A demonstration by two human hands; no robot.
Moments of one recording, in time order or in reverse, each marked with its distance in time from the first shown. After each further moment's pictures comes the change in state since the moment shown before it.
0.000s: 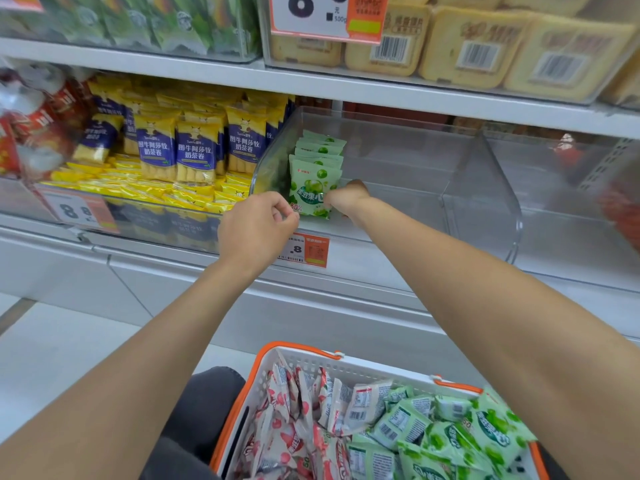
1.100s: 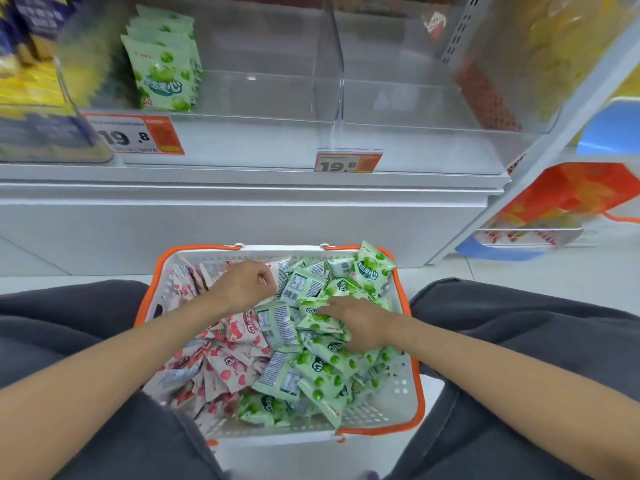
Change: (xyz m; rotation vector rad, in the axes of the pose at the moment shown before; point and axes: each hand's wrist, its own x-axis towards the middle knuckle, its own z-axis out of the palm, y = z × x) left_hand -0.207 0.011 0.129 -0.036 -0.921 0.049; right_hand -0.267 0.358 -0.038 -0.872 -0.658 -0.297
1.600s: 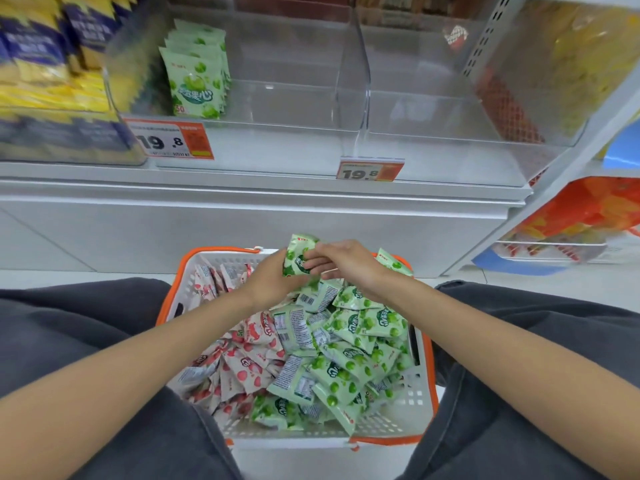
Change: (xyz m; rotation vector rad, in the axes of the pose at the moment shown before) left_hand -0.002 0.019 0.000 -0.366 0.084 0.113; right_hand 0.010 -0.059 -0.116 1.331 0.399 0.164
